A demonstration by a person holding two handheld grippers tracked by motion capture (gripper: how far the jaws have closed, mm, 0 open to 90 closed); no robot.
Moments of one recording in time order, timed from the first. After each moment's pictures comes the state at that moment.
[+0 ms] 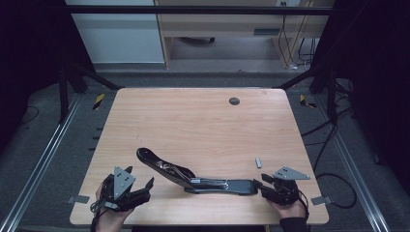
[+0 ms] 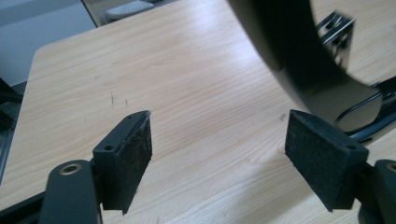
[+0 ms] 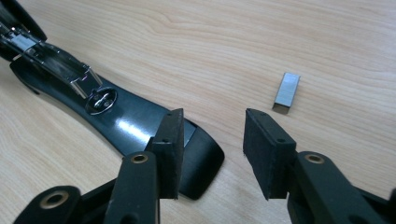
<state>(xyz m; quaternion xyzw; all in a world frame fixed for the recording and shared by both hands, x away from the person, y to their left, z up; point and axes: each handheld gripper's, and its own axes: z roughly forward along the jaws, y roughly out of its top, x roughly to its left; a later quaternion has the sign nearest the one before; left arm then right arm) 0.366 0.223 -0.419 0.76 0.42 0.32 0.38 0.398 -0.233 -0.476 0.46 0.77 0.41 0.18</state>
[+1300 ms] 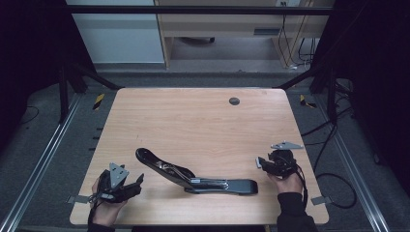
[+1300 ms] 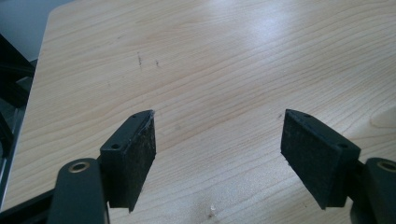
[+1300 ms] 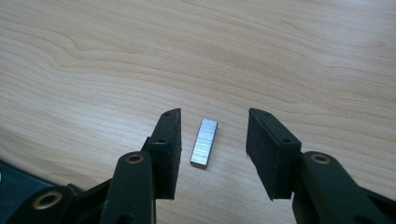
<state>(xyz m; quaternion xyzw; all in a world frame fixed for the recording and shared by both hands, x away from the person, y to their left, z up) 0.398 0.257 -0.460 0.76 0.46 0.32 0.33 0.469 -0.236 -0.455 0.53 0.75 0.33 0.21</state>
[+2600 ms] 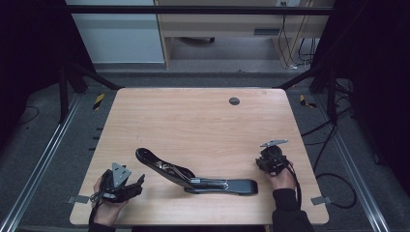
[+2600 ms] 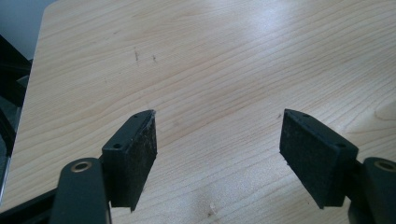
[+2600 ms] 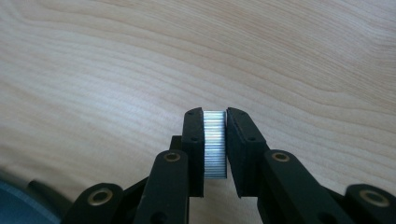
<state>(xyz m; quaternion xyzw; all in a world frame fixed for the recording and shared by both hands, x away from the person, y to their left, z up) 0.400 0.255 -0.463 0.77 0.45 0.32 0.32 0.494 -0.223 -0.476 0.52 0.80 0.26 0.18</state>
